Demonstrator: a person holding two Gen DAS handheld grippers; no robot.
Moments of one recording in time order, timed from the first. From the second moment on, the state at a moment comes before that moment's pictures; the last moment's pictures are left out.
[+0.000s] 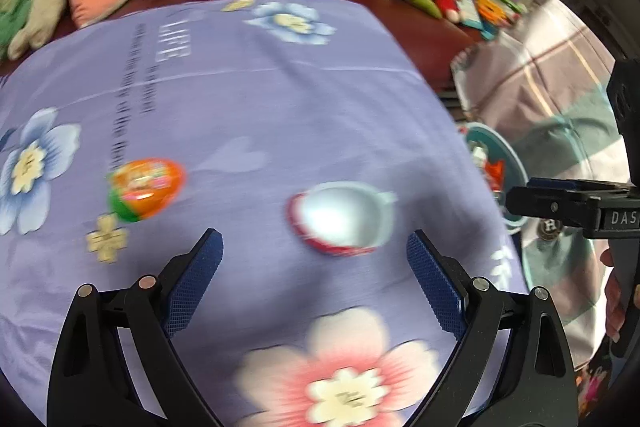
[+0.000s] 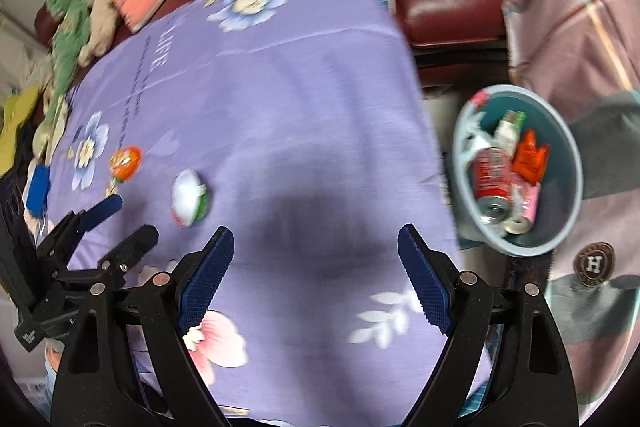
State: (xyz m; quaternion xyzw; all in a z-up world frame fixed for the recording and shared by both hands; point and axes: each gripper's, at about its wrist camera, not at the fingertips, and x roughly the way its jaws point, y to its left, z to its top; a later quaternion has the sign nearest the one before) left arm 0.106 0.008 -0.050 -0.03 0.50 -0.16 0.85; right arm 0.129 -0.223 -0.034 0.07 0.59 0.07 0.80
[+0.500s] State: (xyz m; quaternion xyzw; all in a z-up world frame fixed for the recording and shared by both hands) left arm 0.115 0.123 -0.083 -0.05 0.52 -0.07 0.85; right arm 0.161 -0.131 -0.074 0.06 0.62 0.13 0.77
